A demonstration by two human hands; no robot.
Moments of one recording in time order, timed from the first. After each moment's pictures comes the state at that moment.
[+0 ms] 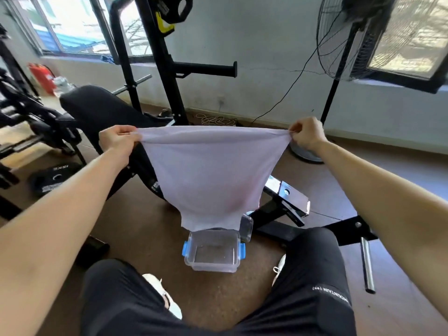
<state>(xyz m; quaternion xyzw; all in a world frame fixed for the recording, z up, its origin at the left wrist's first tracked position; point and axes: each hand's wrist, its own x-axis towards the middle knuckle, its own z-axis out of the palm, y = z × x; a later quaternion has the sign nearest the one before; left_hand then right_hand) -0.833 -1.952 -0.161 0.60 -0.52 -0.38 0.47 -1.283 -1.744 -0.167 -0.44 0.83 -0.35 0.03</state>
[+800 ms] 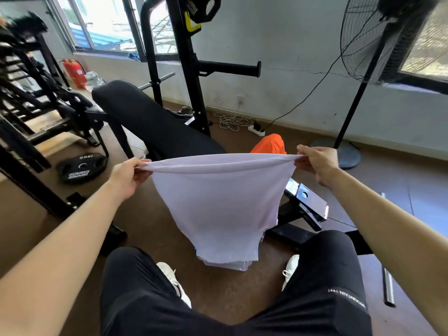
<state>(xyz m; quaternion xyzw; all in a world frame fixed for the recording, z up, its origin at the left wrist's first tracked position) -0.764 -1.885 -0.204 0.56 -0.37 -0.59 0.46 -1.216 -1.721 -0.201 -0.19 0.71 -0.61 0.29</state>
